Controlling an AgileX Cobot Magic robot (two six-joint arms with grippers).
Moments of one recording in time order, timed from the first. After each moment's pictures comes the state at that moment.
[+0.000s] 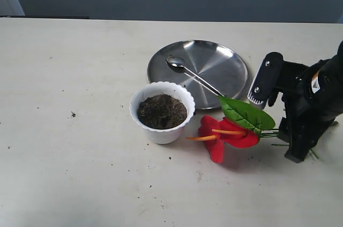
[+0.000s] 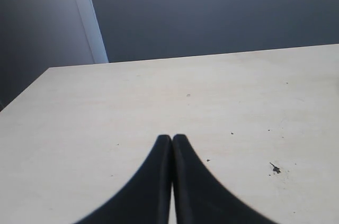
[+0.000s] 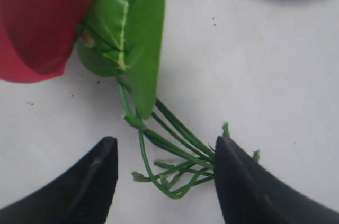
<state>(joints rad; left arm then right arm) 0.05 0.01 0.00 0.08 0.23 0.01 0.55 1.40 -0.74 -0.16 0.73 -0.60</state>
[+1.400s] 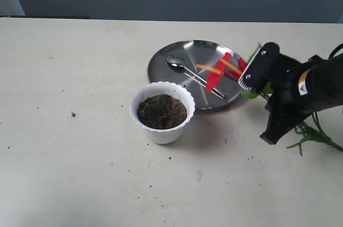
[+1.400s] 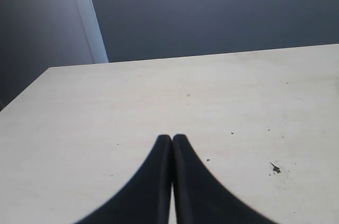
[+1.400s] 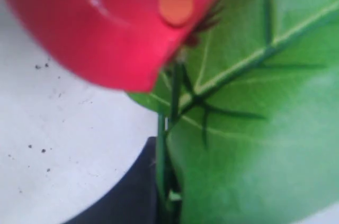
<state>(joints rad) 0.05 0.01 0.00 0.08 0.23 0.01 0.55 1.43 -0.69 -0.30 0.42 -0.31</state>
